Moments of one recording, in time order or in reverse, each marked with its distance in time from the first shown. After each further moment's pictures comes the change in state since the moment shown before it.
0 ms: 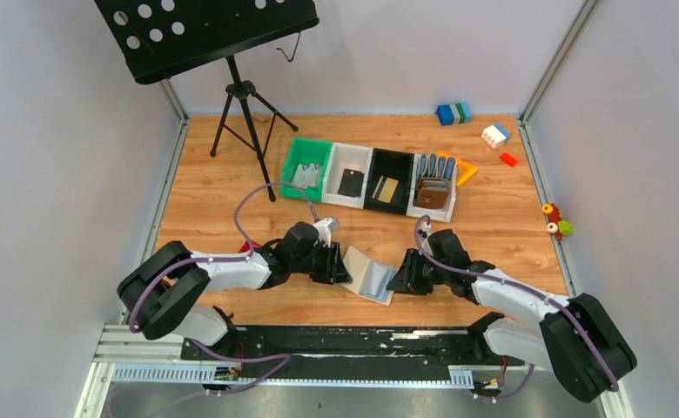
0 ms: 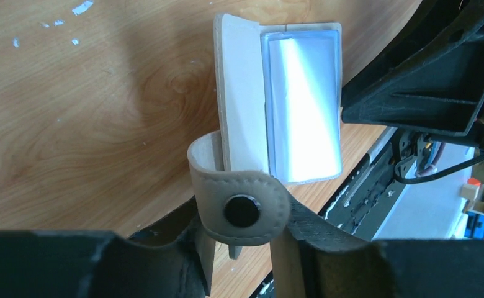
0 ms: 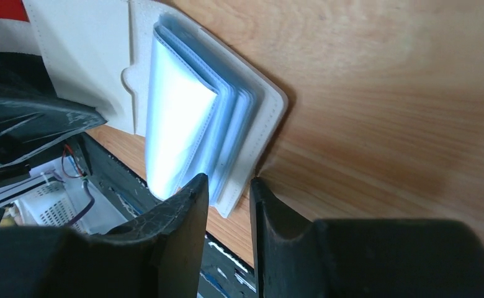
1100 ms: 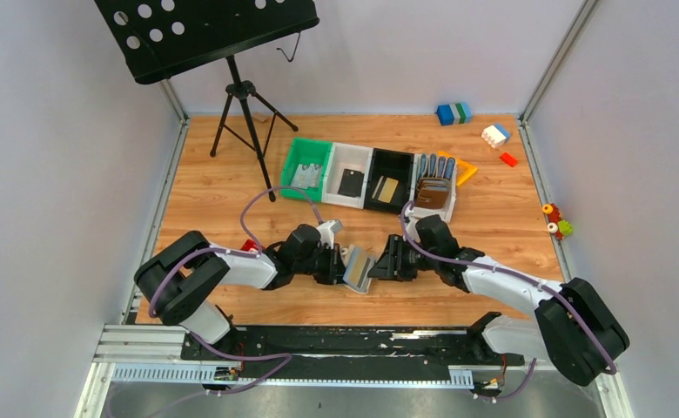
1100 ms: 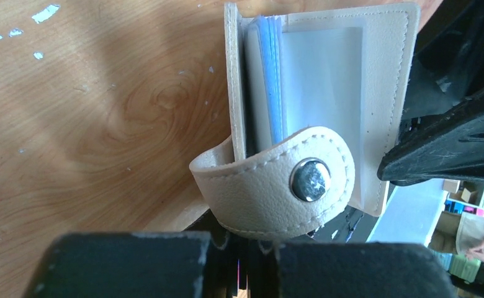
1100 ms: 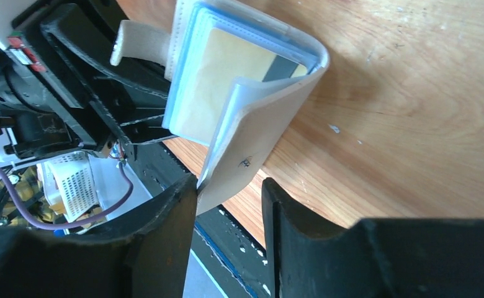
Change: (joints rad) left arm 0.000 0.137 -0.021 0.191 0.065 -0.039; right arm 0.075 0.121 0.137 0.144 -0.095 0.017
